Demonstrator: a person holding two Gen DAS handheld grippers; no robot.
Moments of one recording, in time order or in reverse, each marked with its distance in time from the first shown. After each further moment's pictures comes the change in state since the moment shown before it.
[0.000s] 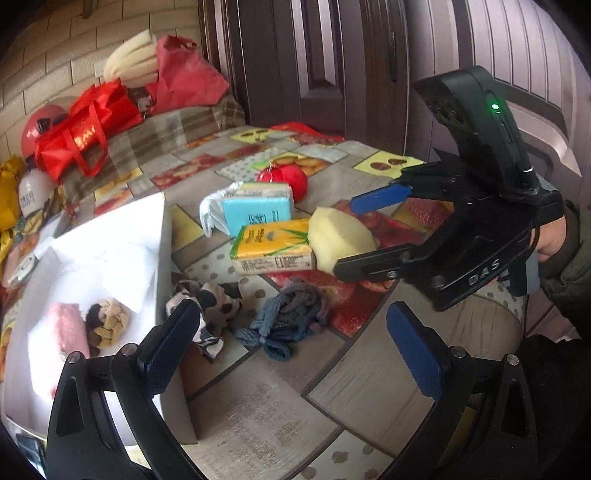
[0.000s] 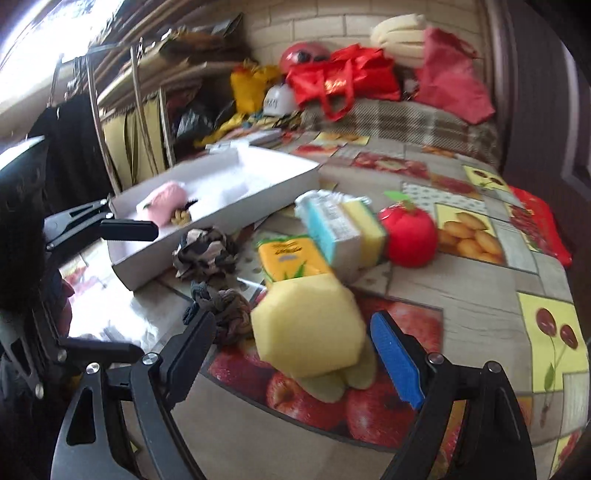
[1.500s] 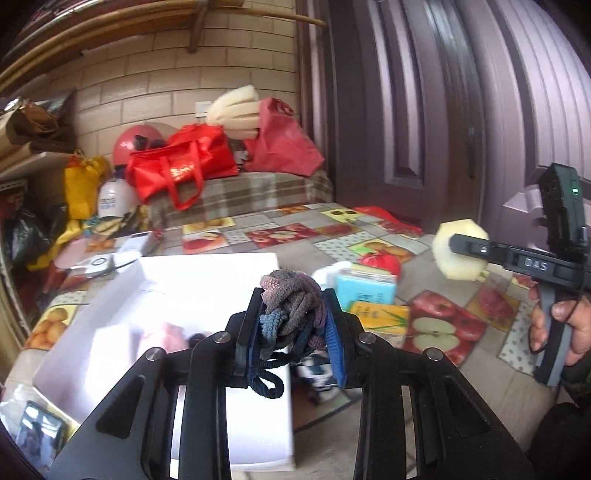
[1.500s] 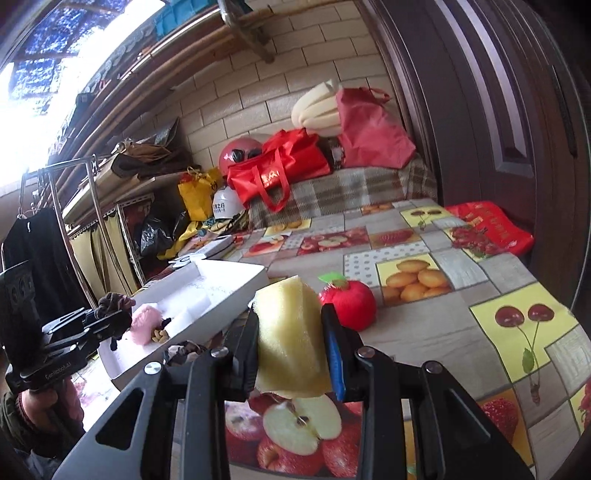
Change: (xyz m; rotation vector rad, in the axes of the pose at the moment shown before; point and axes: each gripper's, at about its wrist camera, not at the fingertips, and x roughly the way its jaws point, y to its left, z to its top) left arm -0.053 0.061 -0.016 -0.187 -0.343 0.288; right arm -0.060 -0.025 -0.002 0.265 -0.437 -0.112
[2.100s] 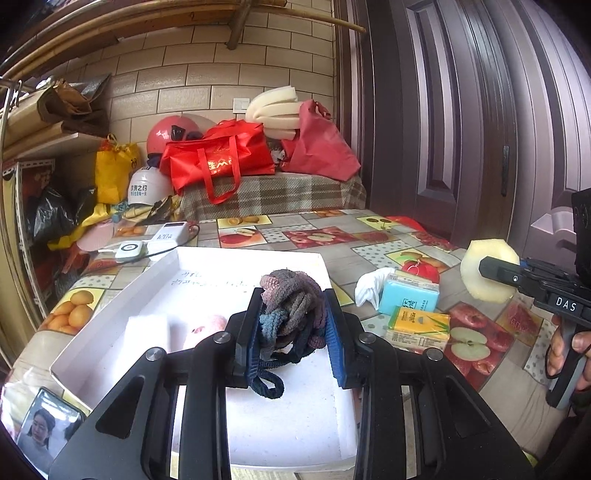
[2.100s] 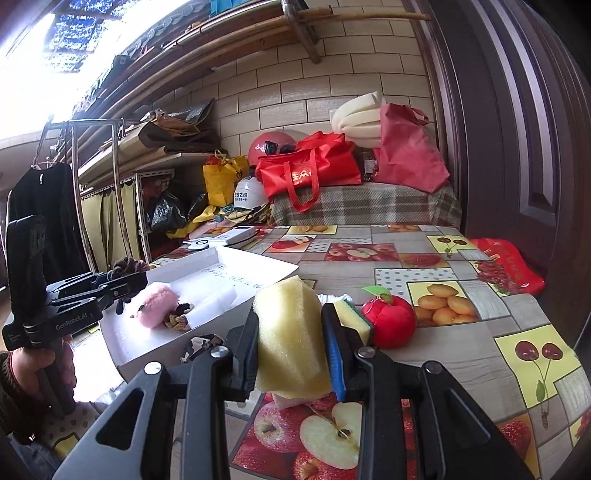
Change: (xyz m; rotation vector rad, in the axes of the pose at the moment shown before) left arm -0.001 0.035 -0.007 -0.092 -0.005 0.069; right arm 0.015 0.042 -0.004 -0.148 0.005 0.016
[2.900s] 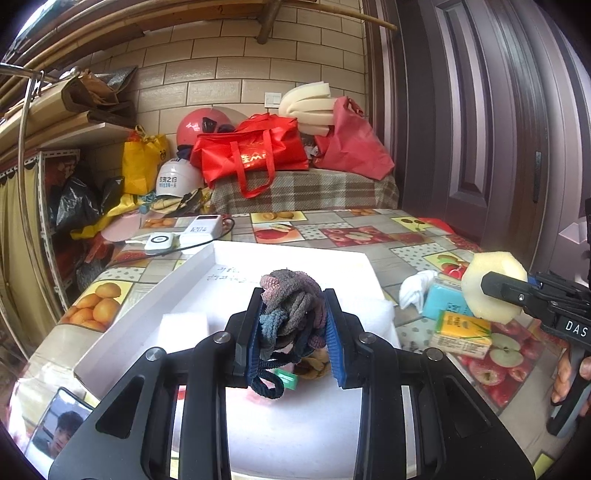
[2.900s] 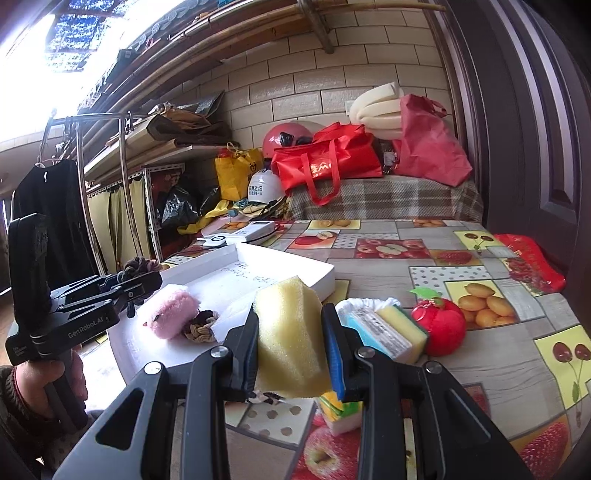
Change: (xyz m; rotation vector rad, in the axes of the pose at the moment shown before) left arm 0.012 0.033 0.002 -0.038 0.015 0.115; right arm 0.040 0.034 0.002 0.013 0.040 0.058
